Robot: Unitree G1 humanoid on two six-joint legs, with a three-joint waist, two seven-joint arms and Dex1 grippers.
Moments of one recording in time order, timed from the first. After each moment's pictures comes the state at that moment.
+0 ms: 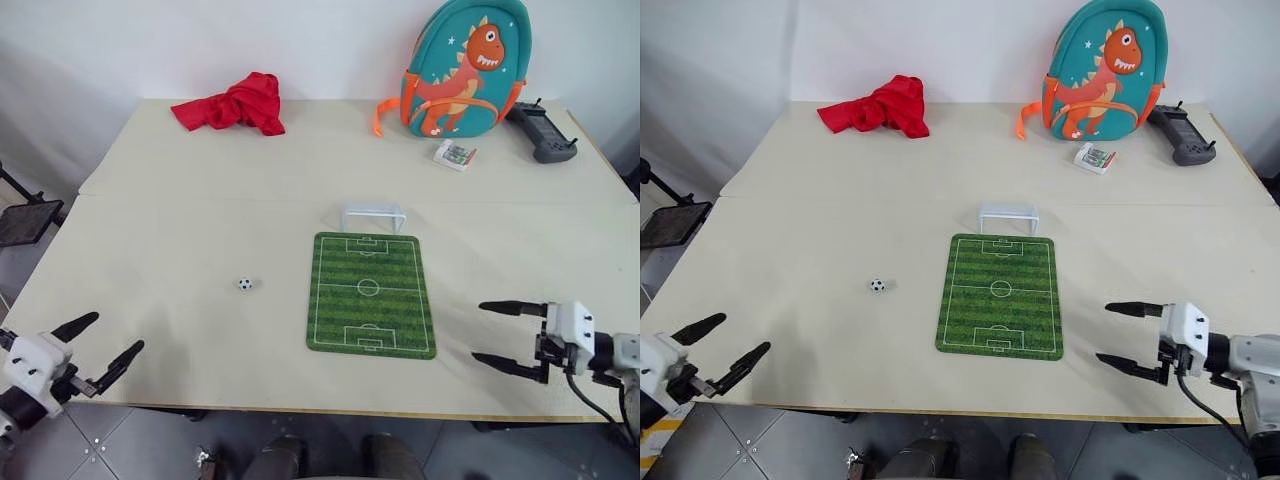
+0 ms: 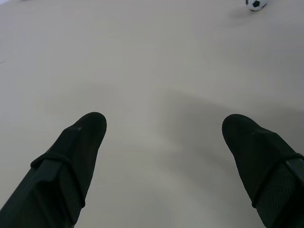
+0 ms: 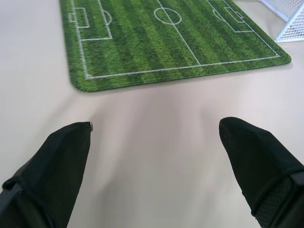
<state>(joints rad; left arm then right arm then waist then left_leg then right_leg) 0.35 0.66 0.62 0.04 -0.37 -0.18 -0.81 -0.07 -0.84 -0.24 0.35 0.43 -0.35 1.46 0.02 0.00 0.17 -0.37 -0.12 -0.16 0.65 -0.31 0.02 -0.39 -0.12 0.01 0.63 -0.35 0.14</state>
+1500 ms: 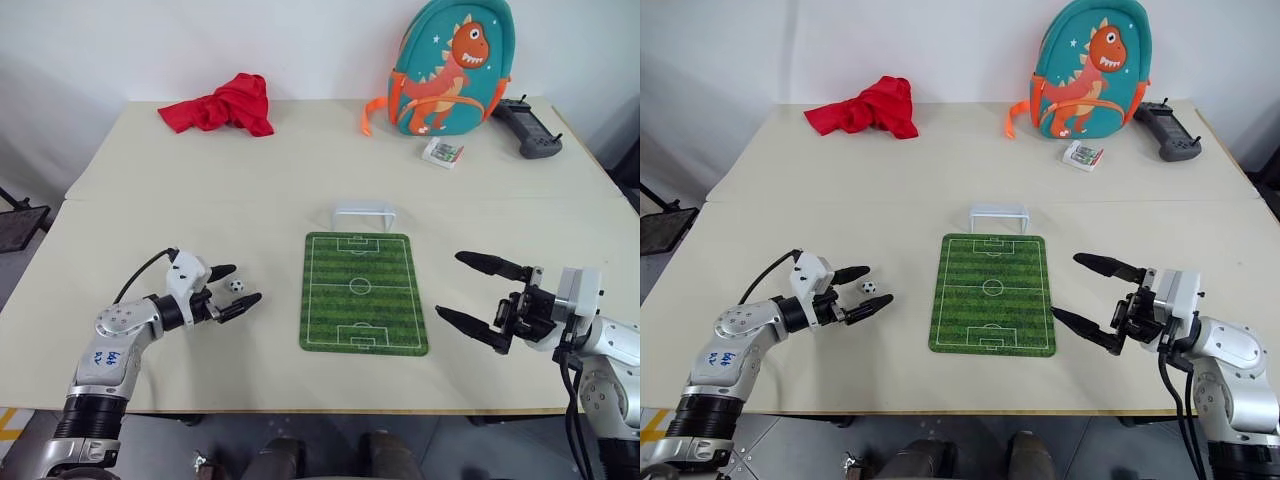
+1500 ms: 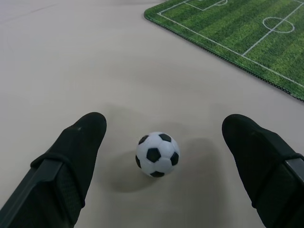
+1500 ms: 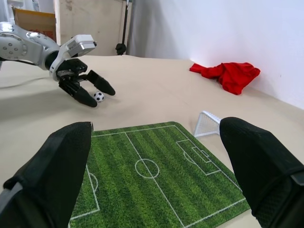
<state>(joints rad) -0.26 0.60 0.09 0.15 -0.31 0.19 -0.82 -0.06 -0.63 -0.28 -0.14 0.65 -0.08 1.19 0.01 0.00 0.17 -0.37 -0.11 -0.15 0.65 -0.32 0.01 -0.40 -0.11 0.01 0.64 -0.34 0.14</state>
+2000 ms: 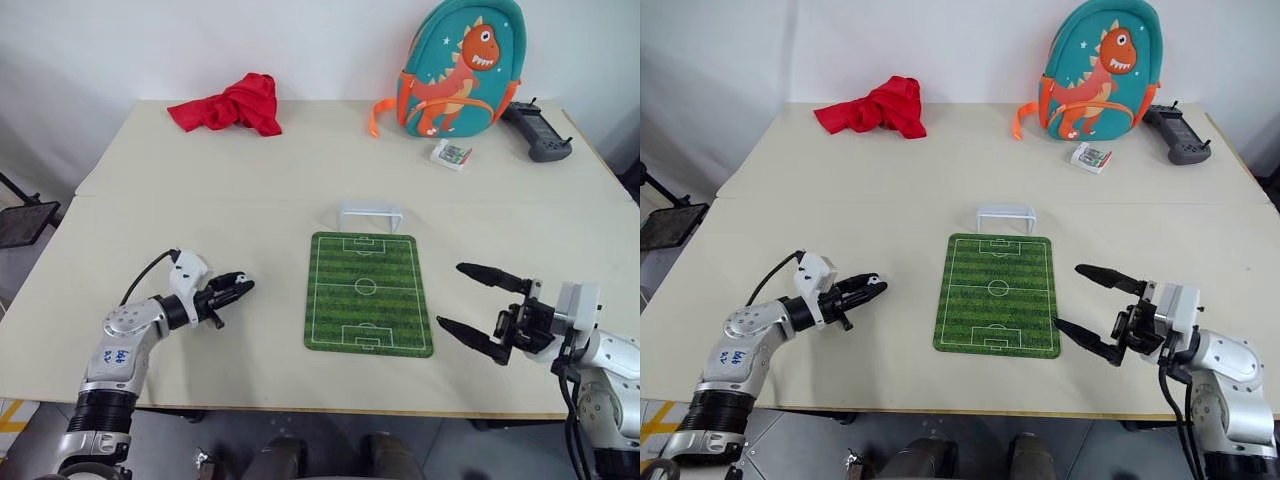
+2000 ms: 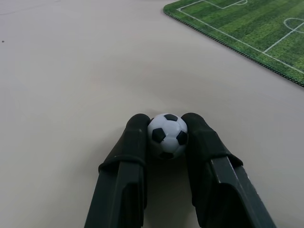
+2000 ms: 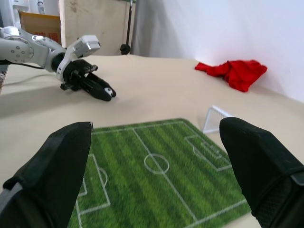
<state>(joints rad) -0.29 0.55 0.09 0.22 -0.31 0.13 -0.86 -0.01 -0.61 -0.29 -0.07 0.64 -0.16 1.26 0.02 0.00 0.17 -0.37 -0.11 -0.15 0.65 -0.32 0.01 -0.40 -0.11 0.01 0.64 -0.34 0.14</state>
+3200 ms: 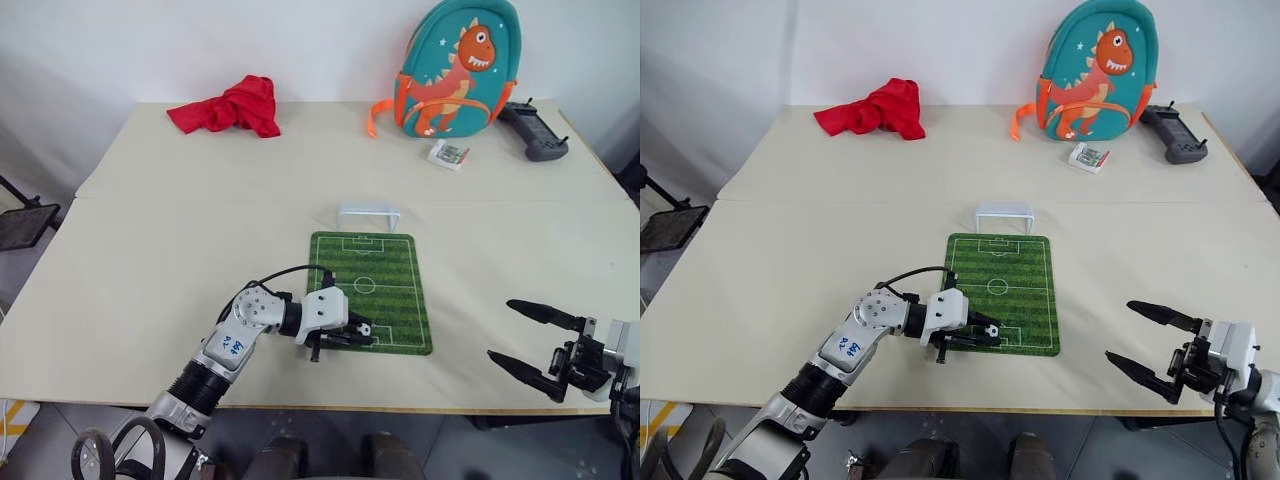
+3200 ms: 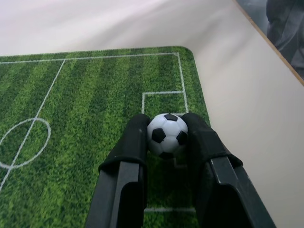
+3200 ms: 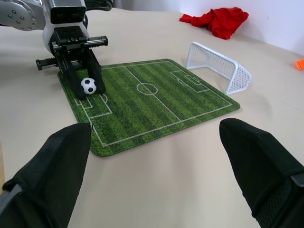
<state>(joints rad) -0.50 0.33 -0.40 0.14 -0.05 0.05 -1.01 0.15 -0.69 -0.45 0.08 0.65 -0.24 1.39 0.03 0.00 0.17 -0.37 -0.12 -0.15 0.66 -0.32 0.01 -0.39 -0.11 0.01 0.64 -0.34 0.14</state>
